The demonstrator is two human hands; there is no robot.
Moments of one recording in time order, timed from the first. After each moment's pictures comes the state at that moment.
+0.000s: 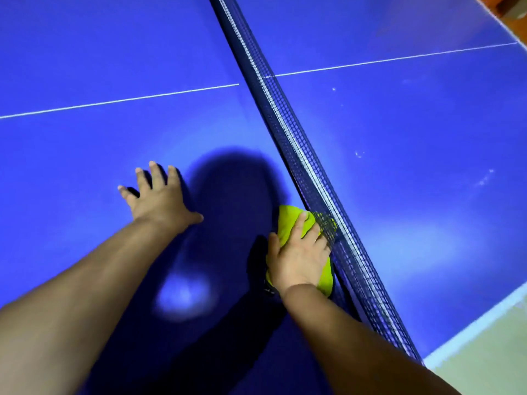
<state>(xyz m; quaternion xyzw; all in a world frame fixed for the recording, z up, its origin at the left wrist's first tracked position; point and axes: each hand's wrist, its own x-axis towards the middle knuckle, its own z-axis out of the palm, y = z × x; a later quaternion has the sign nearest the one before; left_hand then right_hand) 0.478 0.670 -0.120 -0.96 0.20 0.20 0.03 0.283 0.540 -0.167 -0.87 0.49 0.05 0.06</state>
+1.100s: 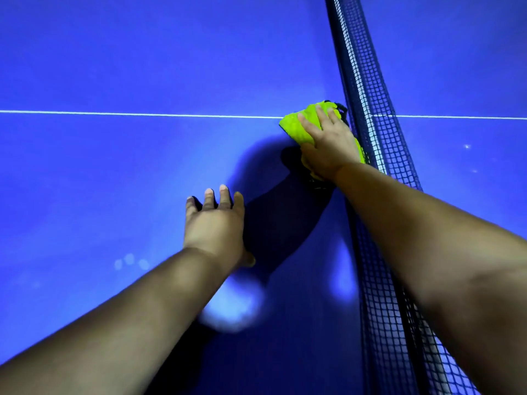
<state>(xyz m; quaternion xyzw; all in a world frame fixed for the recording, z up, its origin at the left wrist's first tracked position) 0.551 0.661 -0.145 -0.94 0.23 0.23 0.10 0.629 0.409 -0.180 -1.00 0.05 0.04 0.04</state>
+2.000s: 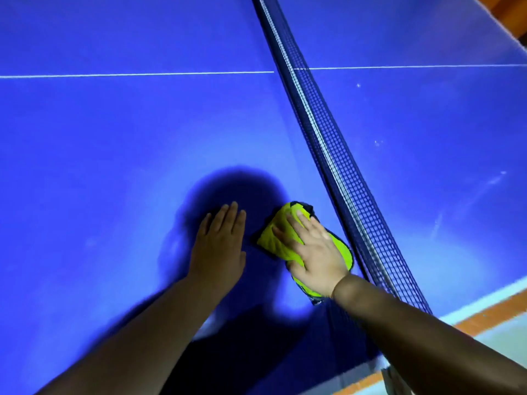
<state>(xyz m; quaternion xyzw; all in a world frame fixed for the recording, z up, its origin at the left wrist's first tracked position) 0.315 0.740 -0.155 -0.92 0.38 0.03 -0.10 0.206 0.540 -0.162 -0.99 0.01 0.07 0.08</state>
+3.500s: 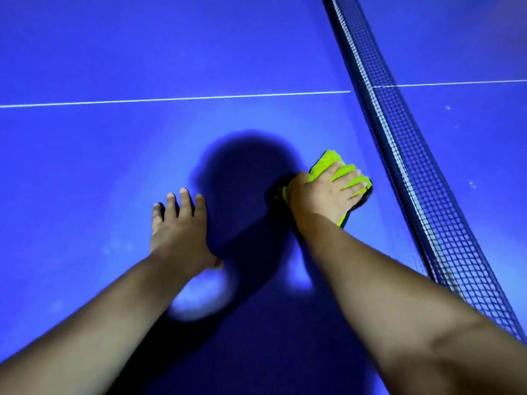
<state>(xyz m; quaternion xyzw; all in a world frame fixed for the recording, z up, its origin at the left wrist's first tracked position) 0.522 0.837 -0.140 -0.94 0.23 0.23 0.10 0.497 0.609 -0.178 -0.85 0.52 0.03 0.09</state>
